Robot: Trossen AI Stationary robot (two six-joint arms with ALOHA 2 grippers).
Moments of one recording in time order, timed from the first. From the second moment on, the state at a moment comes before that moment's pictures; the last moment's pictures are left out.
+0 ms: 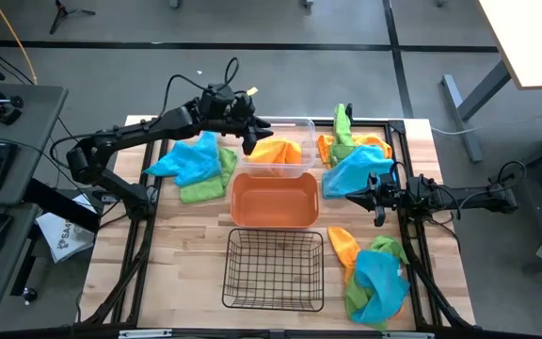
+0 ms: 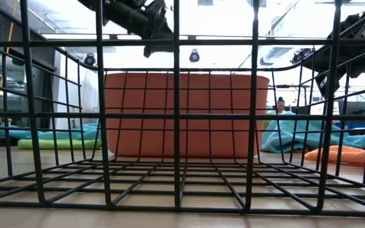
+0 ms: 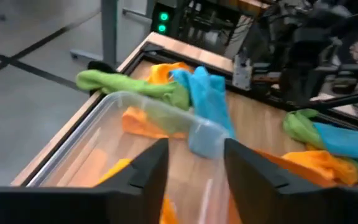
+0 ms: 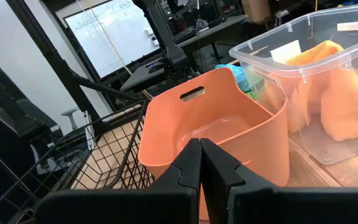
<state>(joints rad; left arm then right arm) 0.50 1.49 1.25 -0.21 0.29 -0.07 0.06 0.08 0.01 0.02 0.10 0.41</state>
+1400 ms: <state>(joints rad) 0.37 0.85 0.88 0.01 0.32 -0.50 0.03 0.68 0.73 -0.24 0.25 0.70</state>
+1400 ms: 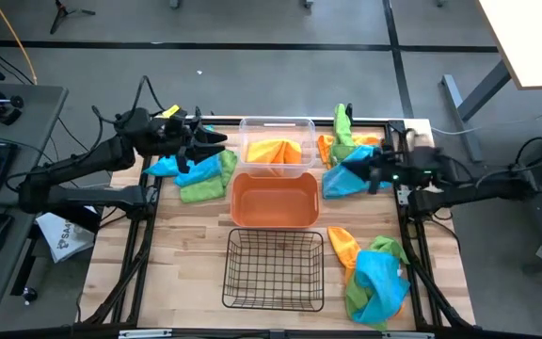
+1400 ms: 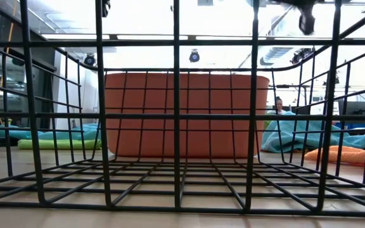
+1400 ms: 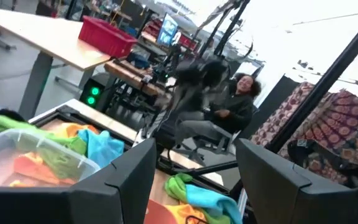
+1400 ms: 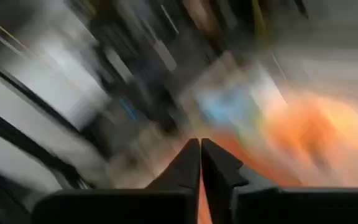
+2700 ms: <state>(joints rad) 0.37 0.75 0.88 -0.11 0.26 -0.43 0.28 1.42 0.76 -0.73 0.01 1.12</state>
